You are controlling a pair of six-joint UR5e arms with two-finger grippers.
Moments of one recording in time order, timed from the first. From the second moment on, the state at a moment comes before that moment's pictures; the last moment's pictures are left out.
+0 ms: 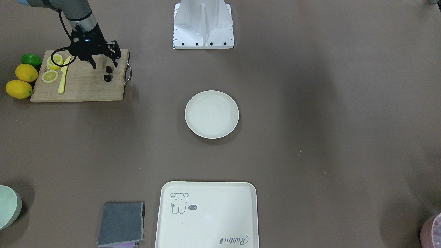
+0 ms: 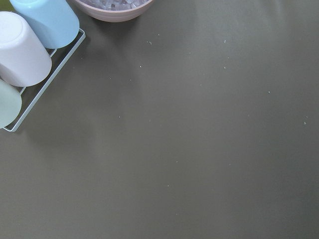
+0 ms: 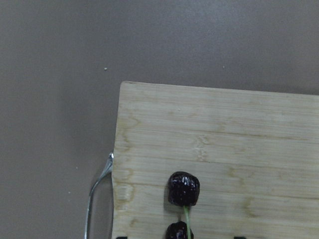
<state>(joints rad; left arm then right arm) -1.63 -1.68 -1.73 -1.43 -2.56 0.09 0.29 -1.79 2.18 -1.18 1.65 1.29</state>
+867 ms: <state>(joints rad) -1.63 -1.67 -1.74 -1.43 -2.56 0.09 0.25 -1.84 2.18 -1.09 1.62 1.31</state>
